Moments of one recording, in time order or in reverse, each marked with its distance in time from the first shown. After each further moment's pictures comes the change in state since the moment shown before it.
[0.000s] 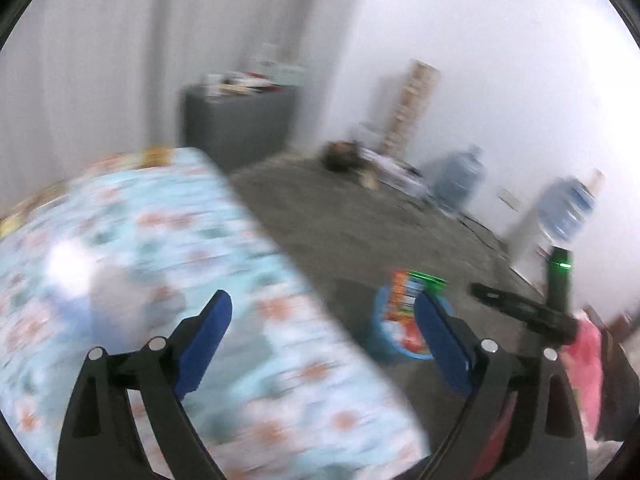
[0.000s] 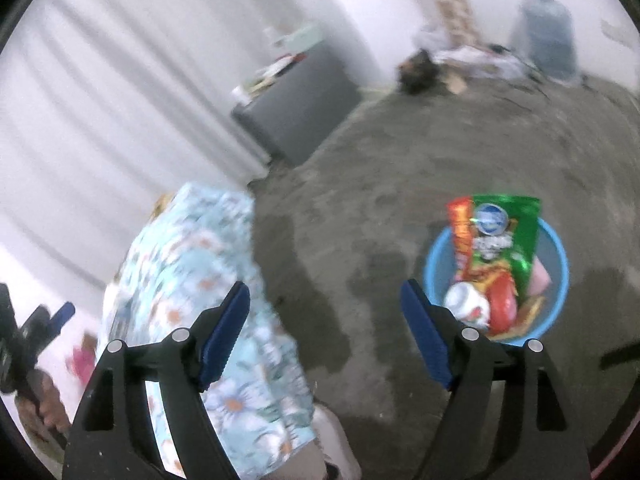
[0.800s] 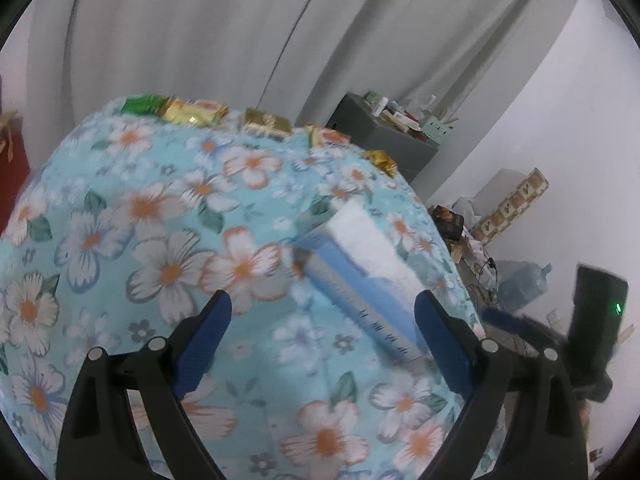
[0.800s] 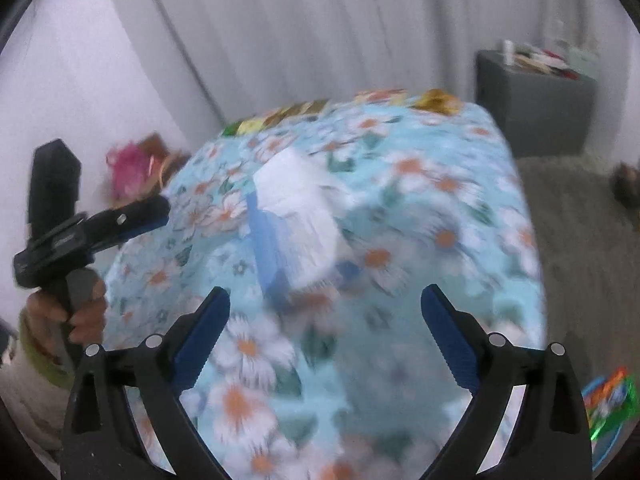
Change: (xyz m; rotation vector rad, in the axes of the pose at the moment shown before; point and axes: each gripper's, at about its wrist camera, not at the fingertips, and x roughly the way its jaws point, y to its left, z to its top) left arm -0.054 0.233 -0.056 -0.458 -0.087 0.138; right arm 0.145 0.343 -0.056 -0.727 0.287 0.238
